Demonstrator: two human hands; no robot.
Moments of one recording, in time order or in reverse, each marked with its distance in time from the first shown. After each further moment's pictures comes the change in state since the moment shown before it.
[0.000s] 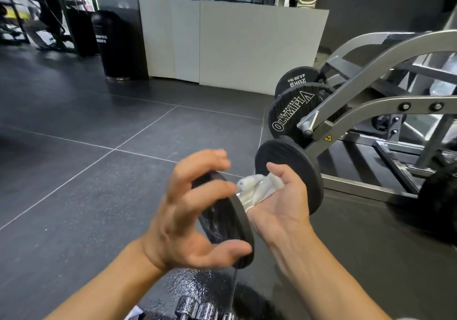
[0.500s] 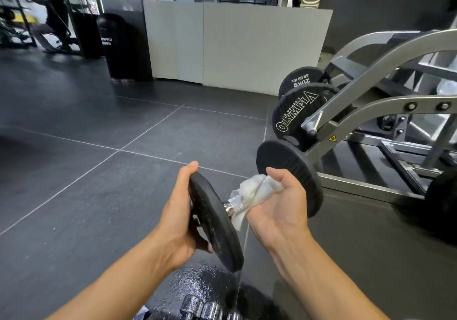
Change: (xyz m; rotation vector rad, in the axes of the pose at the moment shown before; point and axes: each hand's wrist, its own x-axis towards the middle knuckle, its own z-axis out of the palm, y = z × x) left_hand 0.007 0.005 0.005 -0.712 0.266 -1.759; right_hand -0.003 0.010 0.004 -0.011 -0.049 -0.077
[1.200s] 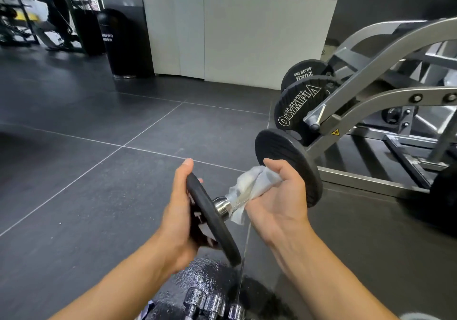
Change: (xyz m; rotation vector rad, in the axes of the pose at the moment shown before) left_hand -0.002 -0.014 -0.005 -0.040 -0.028 0.087; right_hand -0.009 -0.002 0.005 -0.031 0.006 0.031
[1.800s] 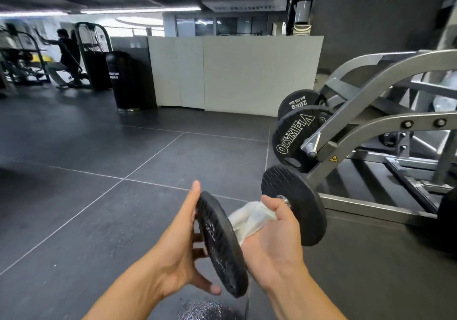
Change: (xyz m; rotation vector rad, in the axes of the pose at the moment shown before) left_hand 0.009 0.033 0.007 0.182 -0.058 -0.275; right_hand -0.003 -0.001 -0.004 0.072 -0.109 0.166
